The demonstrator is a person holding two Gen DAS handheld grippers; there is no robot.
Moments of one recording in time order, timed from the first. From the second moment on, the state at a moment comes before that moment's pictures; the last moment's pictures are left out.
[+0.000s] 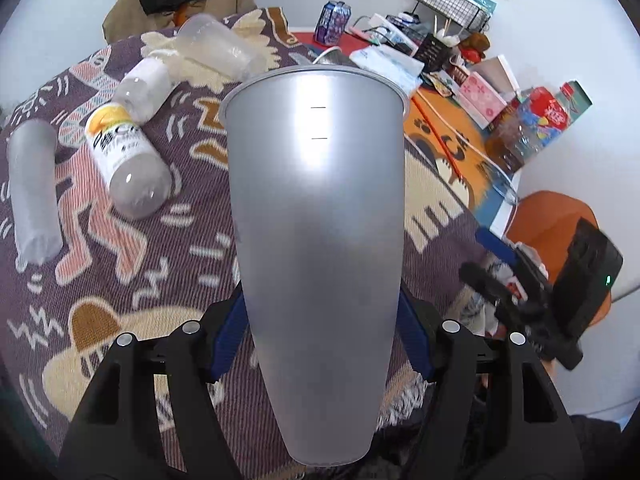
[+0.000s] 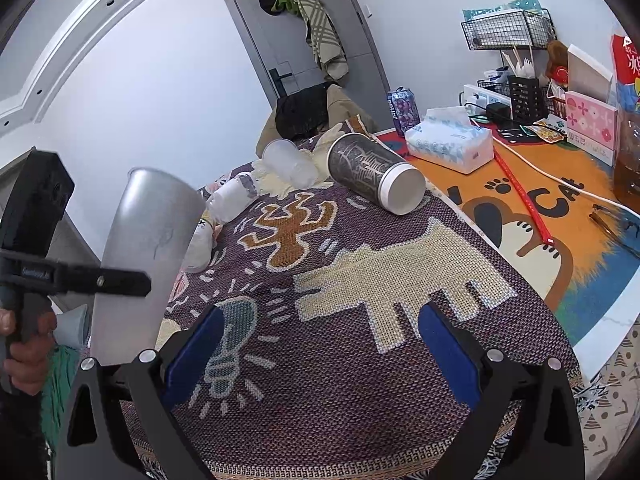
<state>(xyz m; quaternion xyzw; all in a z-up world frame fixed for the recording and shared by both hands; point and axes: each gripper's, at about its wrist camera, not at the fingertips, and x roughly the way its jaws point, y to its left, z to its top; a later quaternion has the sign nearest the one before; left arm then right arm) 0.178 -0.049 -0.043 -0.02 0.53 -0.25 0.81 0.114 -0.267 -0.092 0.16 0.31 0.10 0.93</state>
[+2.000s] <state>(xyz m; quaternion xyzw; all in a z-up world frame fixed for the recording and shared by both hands) 0.094 0.075 -0.046 -0.17 0.34 -0.12 0.92 0.269 -0.179 -0.145 0.30 0.58 0.24 0.71</state>
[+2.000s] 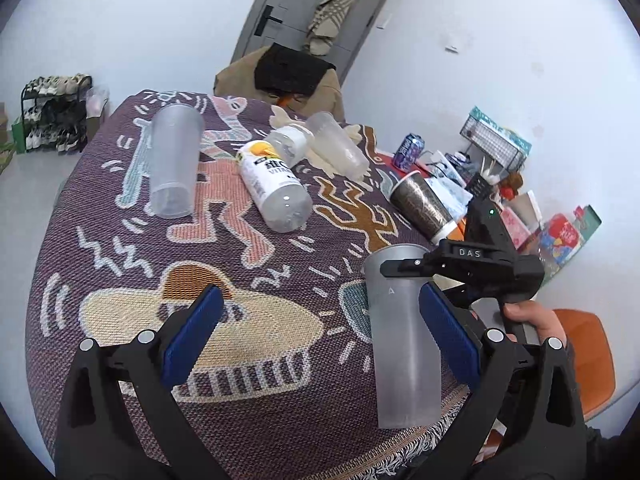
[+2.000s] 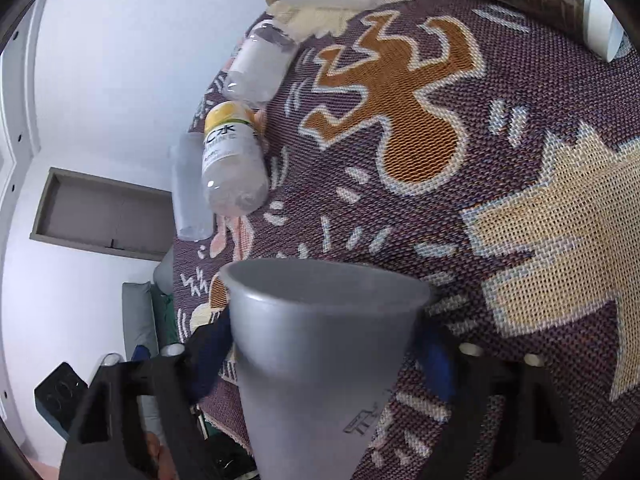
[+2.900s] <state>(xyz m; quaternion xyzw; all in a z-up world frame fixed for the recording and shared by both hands) 0.065 0.085 -0.029 -0.16 0.29 -0.10 0.94 0.151 -0.141 0.012 -0.02 0.21 0.17 0.96</state>
